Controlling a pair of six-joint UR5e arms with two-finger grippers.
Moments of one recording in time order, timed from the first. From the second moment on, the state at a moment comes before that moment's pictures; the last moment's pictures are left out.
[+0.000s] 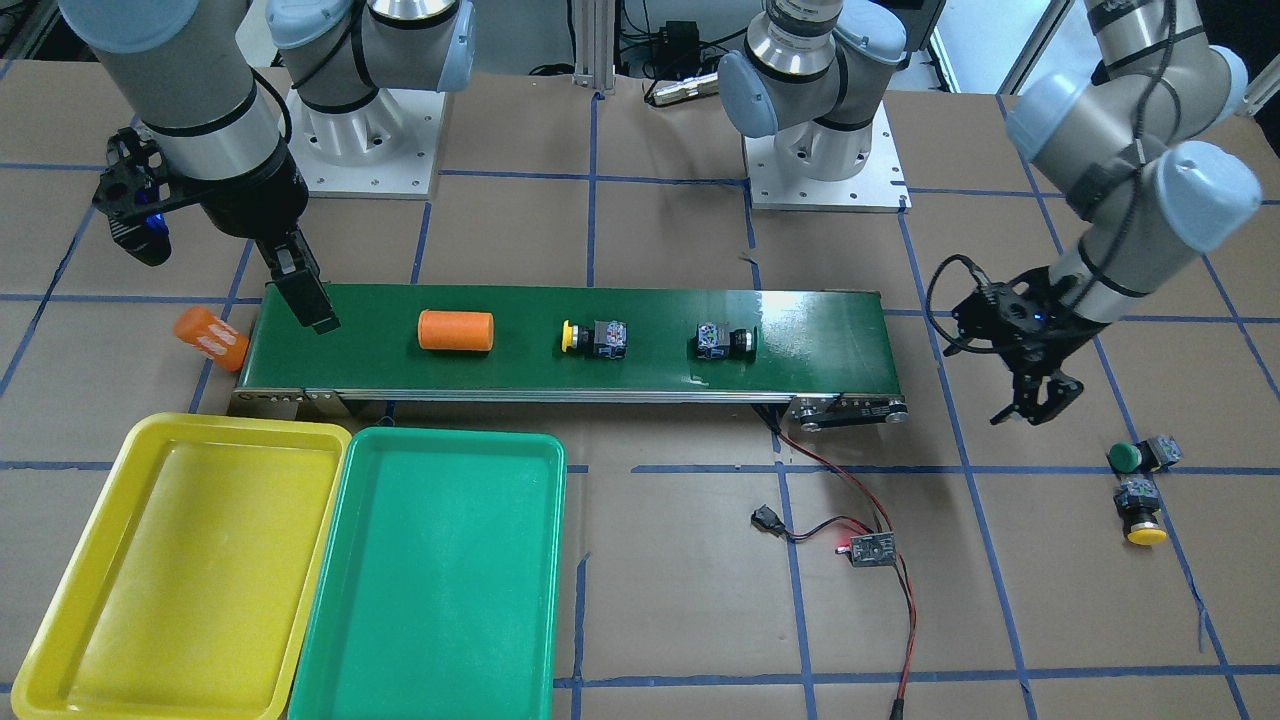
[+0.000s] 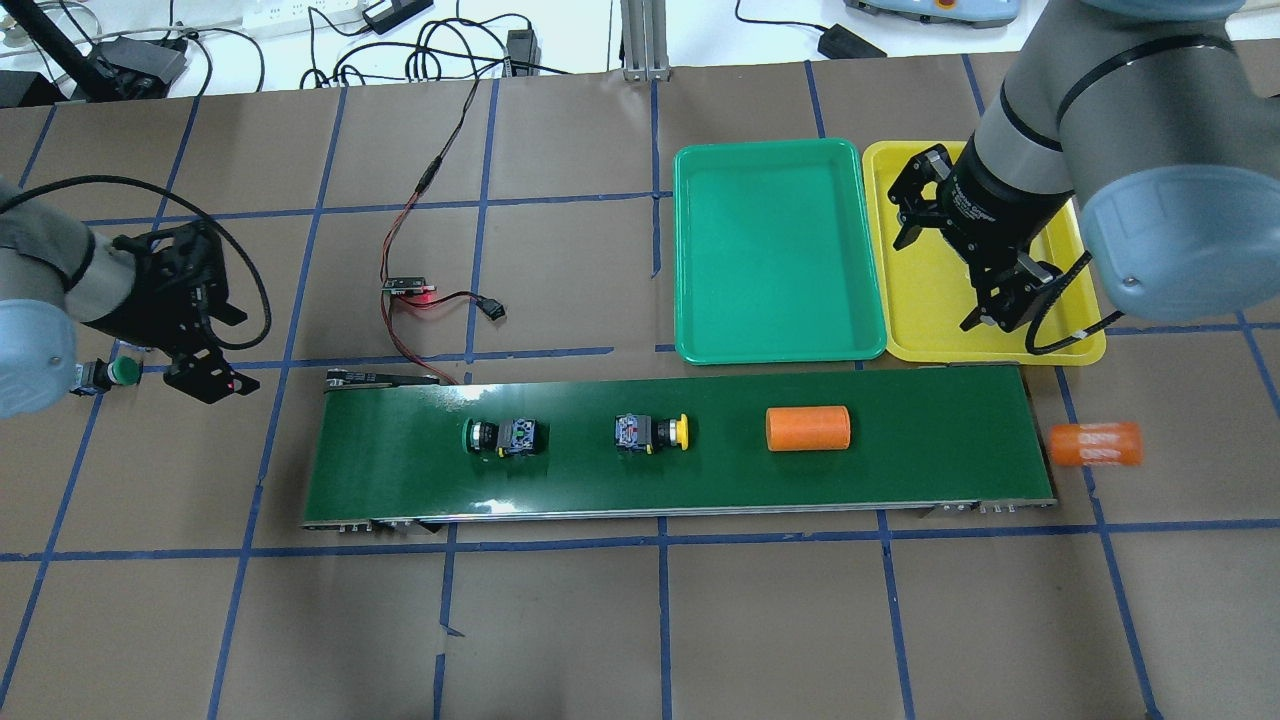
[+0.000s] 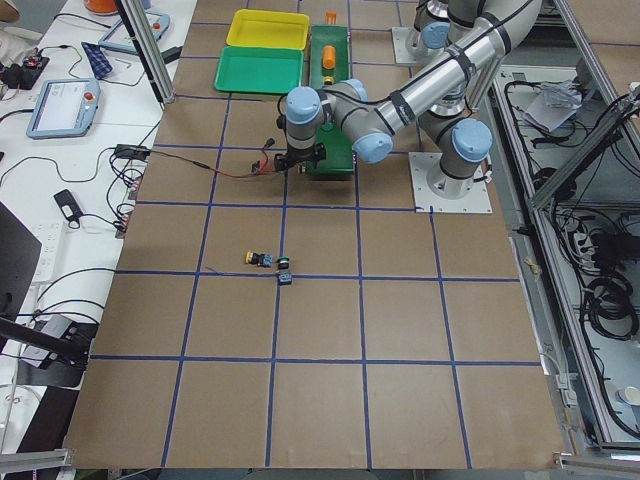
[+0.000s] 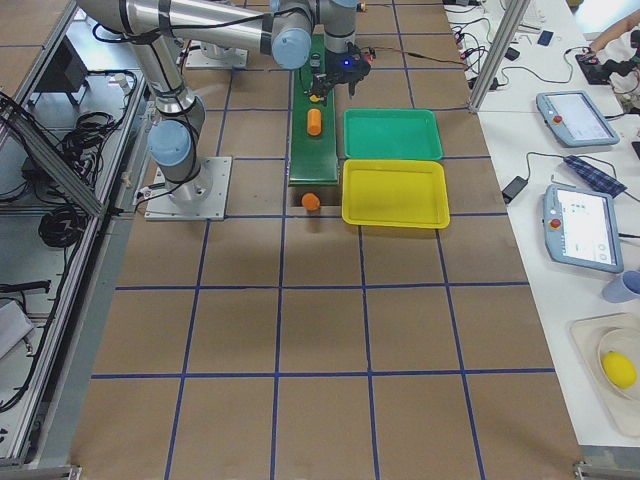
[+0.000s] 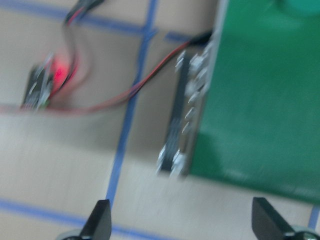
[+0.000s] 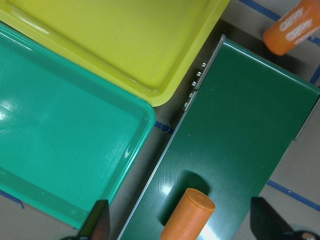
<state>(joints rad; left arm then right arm) -1.01 -1.71 -1.98 -1.06 1.35 1.70 1.54 -1.61 1.79 -1.78 -1.55 1.05</state>
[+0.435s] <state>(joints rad) -0.86 -1.87 -1.92 -0.90 1.28 1.69 1.54 -1.61 1.79 -1.78 -1.54 1.05</state>
